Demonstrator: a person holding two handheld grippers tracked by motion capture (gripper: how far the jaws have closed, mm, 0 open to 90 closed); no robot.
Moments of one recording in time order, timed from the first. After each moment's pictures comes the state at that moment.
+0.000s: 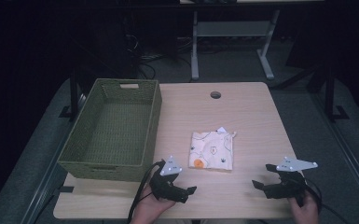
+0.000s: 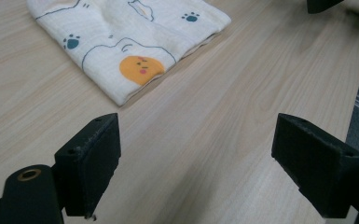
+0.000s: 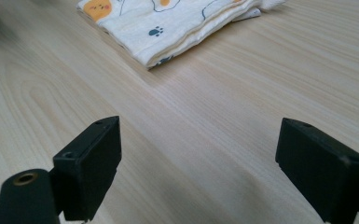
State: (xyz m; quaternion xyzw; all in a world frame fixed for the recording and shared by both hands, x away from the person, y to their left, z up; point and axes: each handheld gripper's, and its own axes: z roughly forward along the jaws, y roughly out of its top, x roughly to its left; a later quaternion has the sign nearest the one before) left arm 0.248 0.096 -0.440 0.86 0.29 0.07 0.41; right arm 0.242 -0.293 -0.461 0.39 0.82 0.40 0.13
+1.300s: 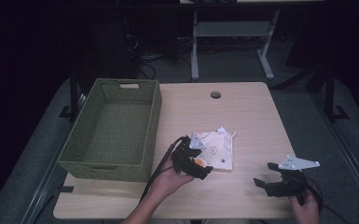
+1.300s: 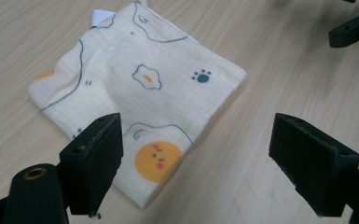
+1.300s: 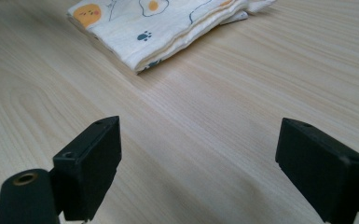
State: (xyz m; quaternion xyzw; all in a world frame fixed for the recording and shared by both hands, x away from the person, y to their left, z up) left arm 0.307 0.034 -0.403 0.90 0.25 0.08 0.35; right arm 0.245 -0.298 -0.461 0.40 0.81 0.41 0.14
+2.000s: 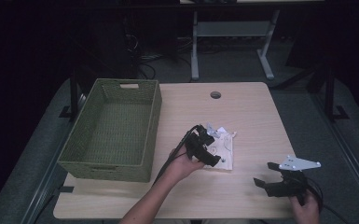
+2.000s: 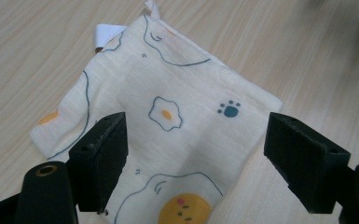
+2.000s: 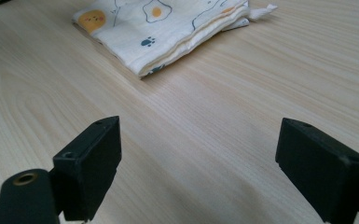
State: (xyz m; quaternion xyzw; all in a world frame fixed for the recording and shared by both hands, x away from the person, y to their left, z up) left arm 0.346 -0.005 -0.409 0.92 0.24 0.08 0.31; right arm 0.243 -0.297 -0.459 0.40 0.81 0.41 0.14
